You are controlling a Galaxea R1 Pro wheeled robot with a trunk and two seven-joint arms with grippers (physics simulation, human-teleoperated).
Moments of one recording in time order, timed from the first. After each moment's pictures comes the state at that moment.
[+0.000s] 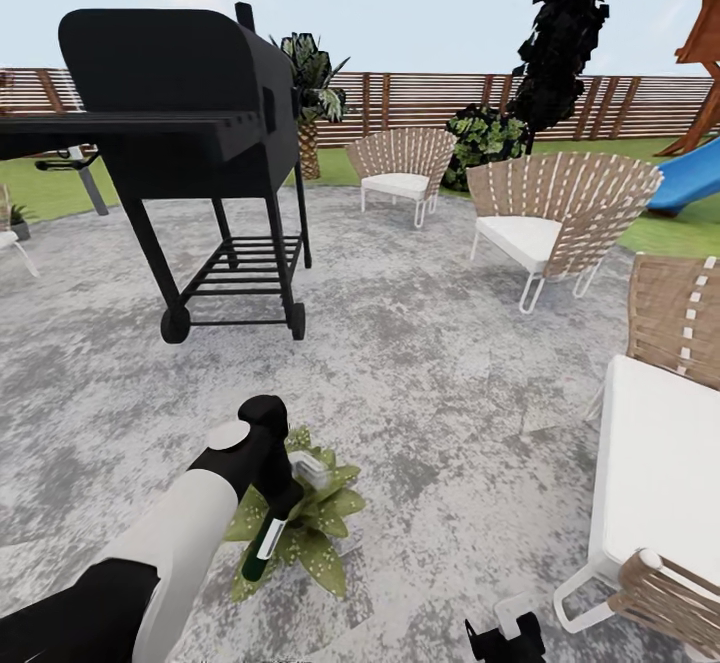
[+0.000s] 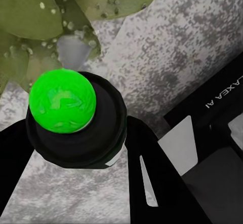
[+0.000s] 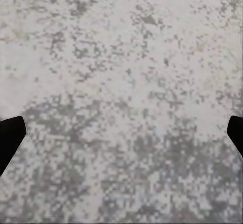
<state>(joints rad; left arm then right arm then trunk) -0.92 -0.13 -0.09 -0.62 -1.46 0.99 -1.54 -0.46 -0.05 -0.11 -0.04 0.40 -0.46 -0.02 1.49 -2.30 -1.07</state>
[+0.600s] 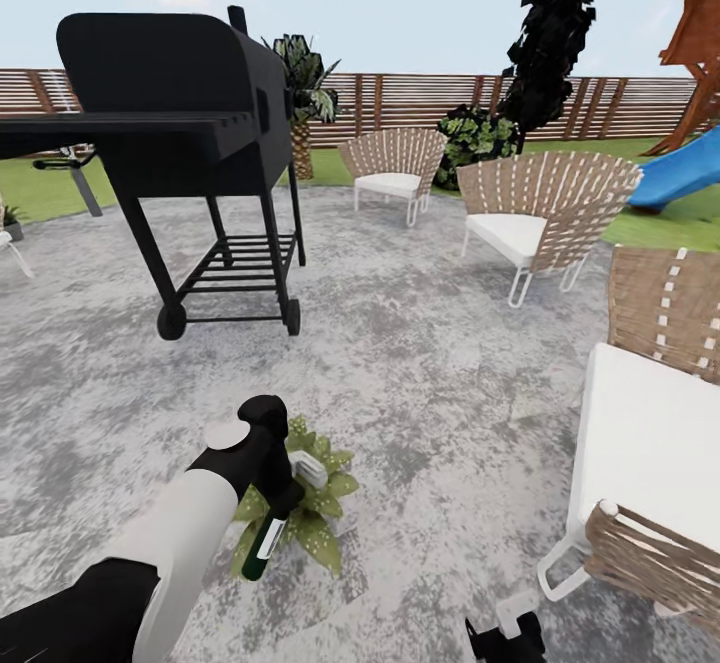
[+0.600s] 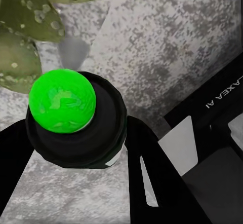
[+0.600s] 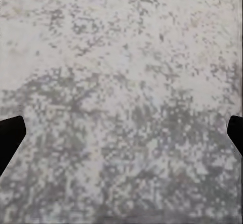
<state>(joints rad) -0.92 -0.14 -0.09 -0.62 -1.46 0.99 -1.54 -0.46 -0.05 -0.11 -0.04 0.40 -0.46 -0.03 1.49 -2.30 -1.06</state>
